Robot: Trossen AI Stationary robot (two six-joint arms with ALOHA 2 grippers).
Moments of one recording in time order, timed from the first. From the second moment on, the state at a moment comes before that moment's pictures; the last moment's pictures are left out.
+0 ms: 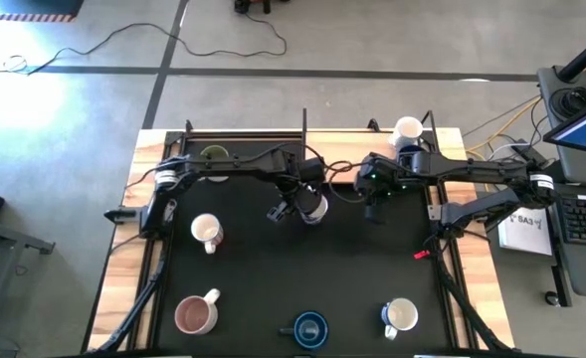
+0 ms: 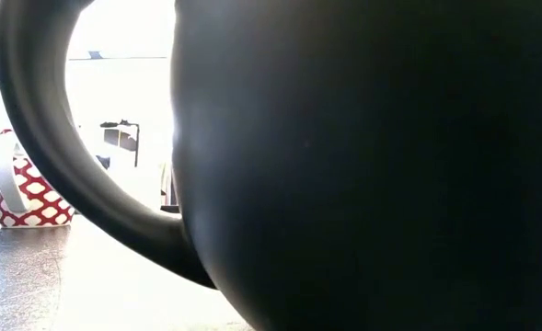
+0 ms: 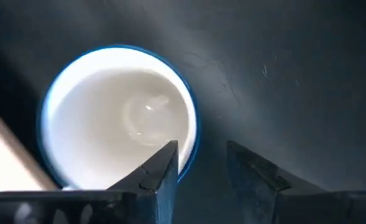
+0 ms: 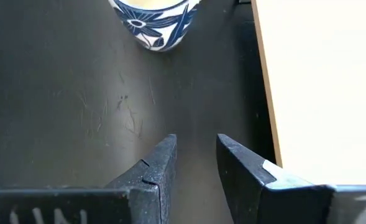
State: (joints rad) left arm 0.15 2.06 1.84 -1.06 0.21 0.84; right arm -0.21 1.23 1.00 -0.86 -0.03 -0.10
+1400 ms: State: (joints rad) left arm 0.15 1.55 1.15 -0.62 0.08 0.36; right arm -0.09 1.44 1.04 -0.47 -0.11 -0.63
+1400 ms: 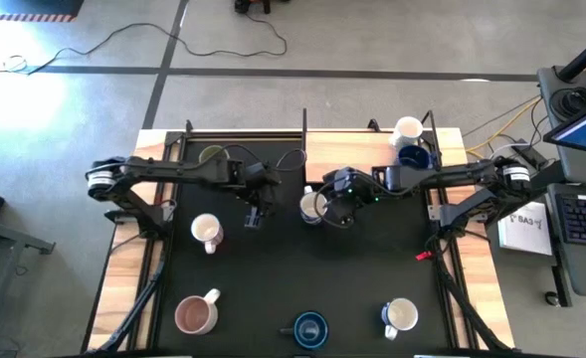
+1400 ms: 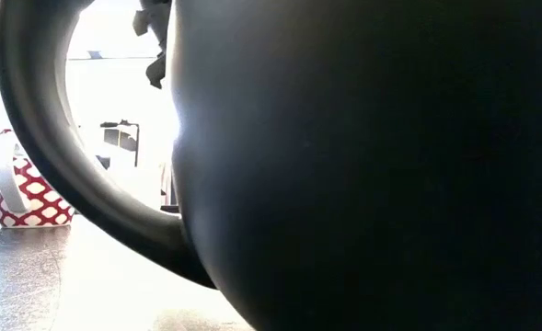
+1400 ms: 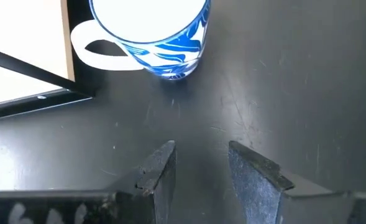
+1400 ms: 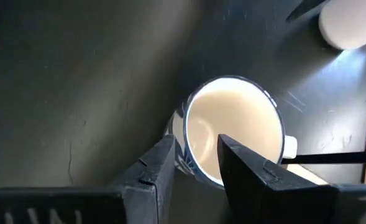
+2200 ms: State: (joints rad) left arm 0.14 1.55 1.13 -0.62 0.06 0.37; right arm -0.09 1.60 1.07 -0.46 -0.11 -0.65
